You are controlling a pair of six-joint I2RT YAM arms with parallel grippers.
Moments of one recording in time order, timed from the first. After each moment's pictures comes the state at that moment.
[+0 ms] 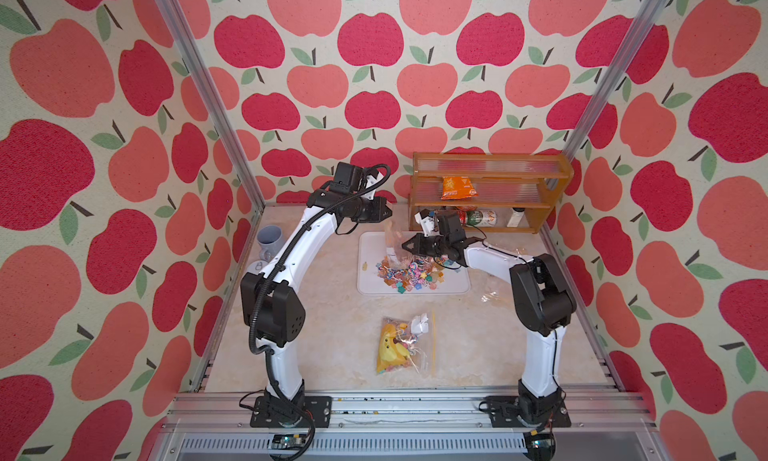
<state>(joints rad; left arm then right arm) -0.38 1.89 1.94 -0.79 0.48 -0.27 0.51 2.00 1.37 -0.01 -0.57 0.52</state>
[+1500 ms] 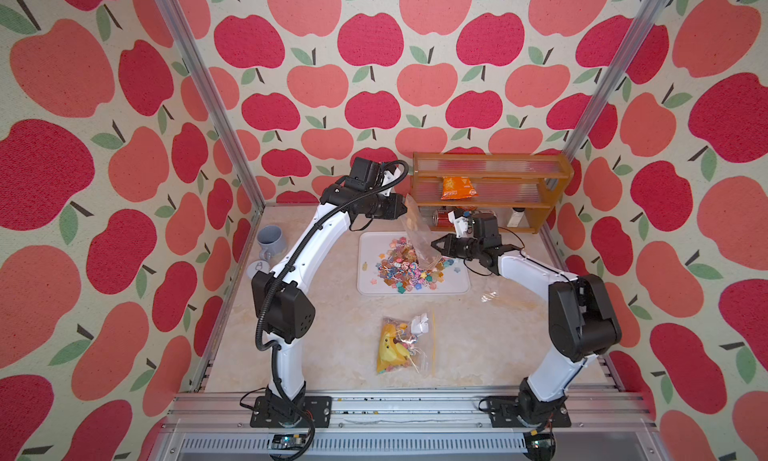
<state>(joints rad) -0.46 1.96 2.11 -0.85 0.44 -0.26 0.35 1.71 1.12 -0.02 -0.56 0.45</state>
